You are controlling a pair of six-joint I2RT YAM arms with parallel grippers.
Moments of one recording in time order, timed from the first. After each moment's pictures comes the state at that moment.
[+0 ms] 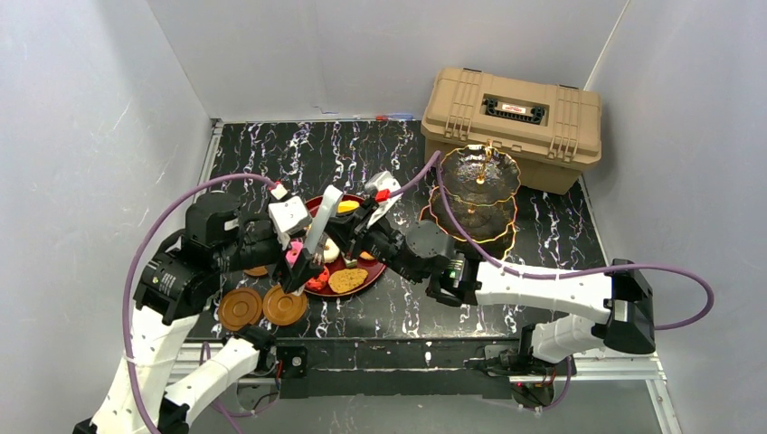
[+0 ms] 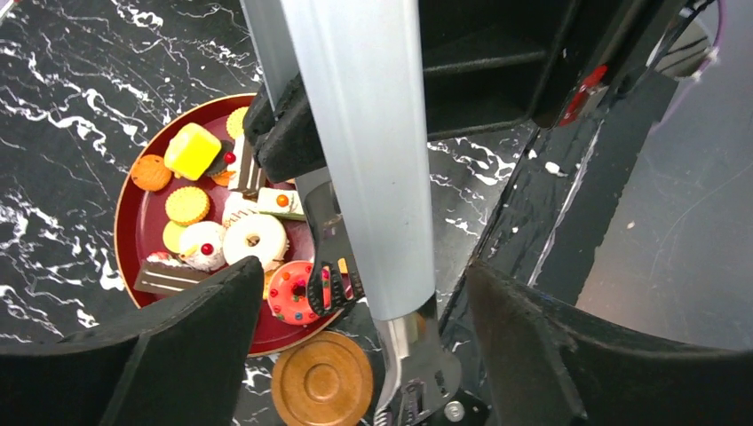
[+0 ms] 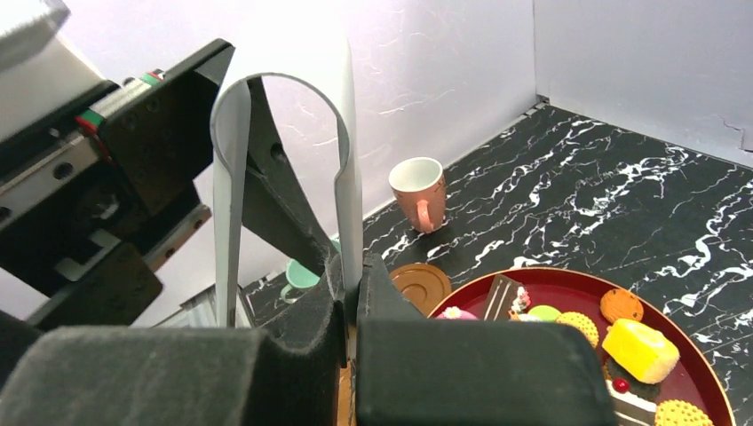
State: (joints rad) left arm -0.45 0.78 1.29 -1.10 0.54 0.36; right arm 1.34 1.35 1.08 0.46 0.30 0.26
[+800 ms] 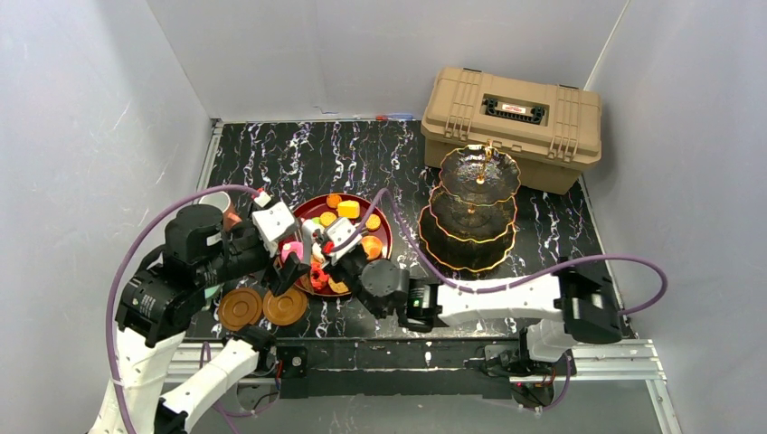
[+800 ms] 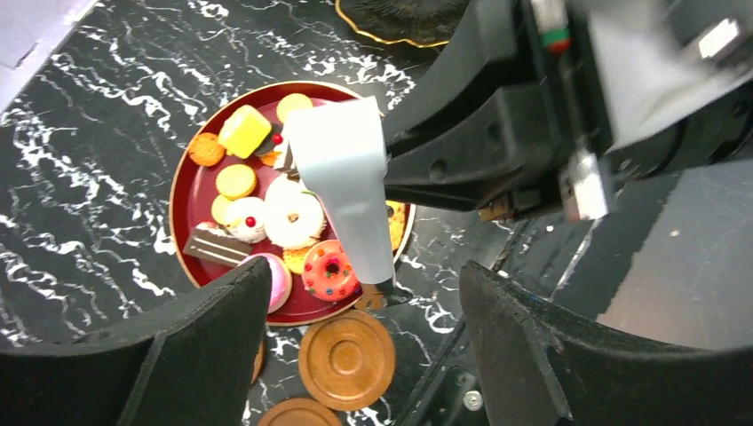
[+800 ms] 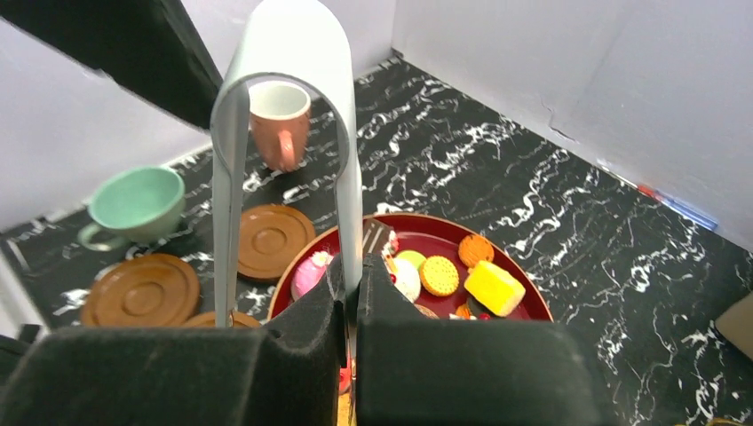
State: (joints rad) left arm -0.45 0.72 1.34 -1.15 0.44 0.35; right arm 1.50 1.52 1.08 0.53 0.70 -0.12
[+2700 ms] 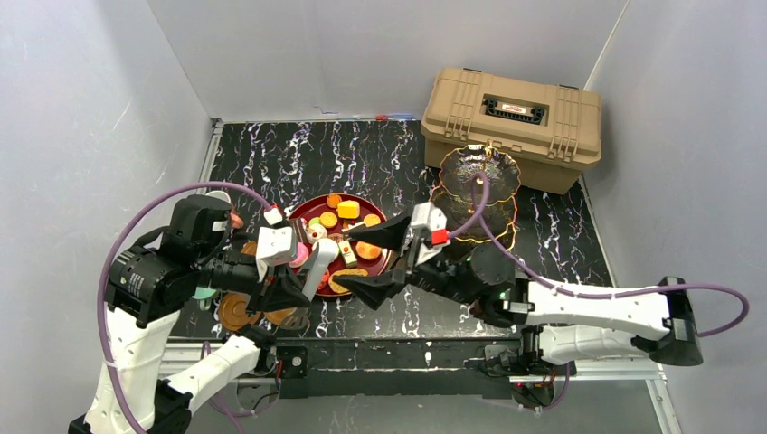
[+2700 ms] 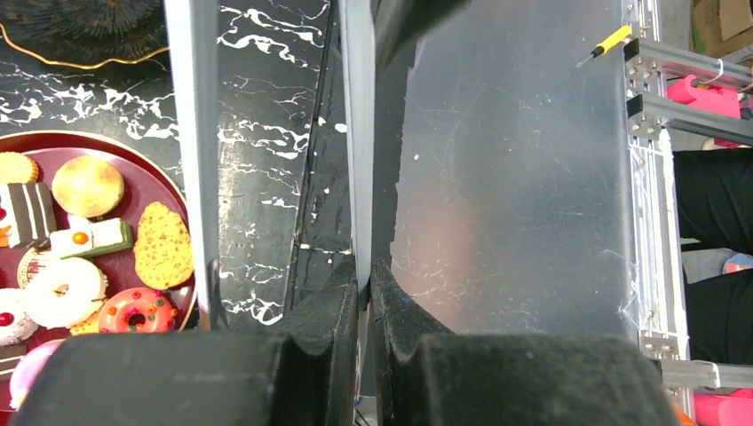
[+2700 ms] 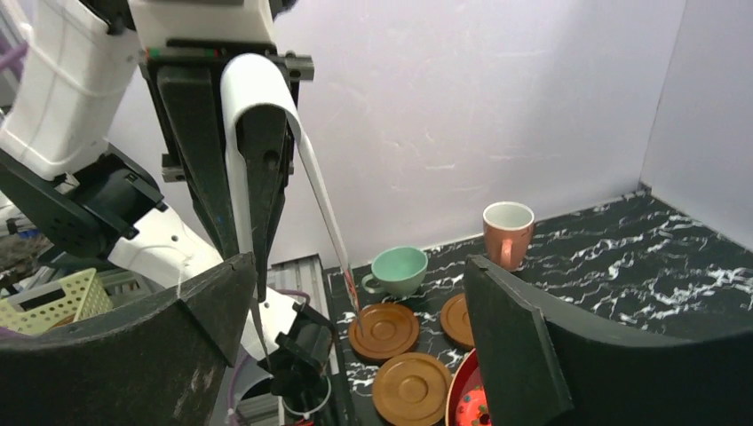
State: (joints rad) left arm -0.45 0.88 1.57 -1.58 0.94 0.53; right arm 1.44 1.09 0.88 0.53 0.11 0.13
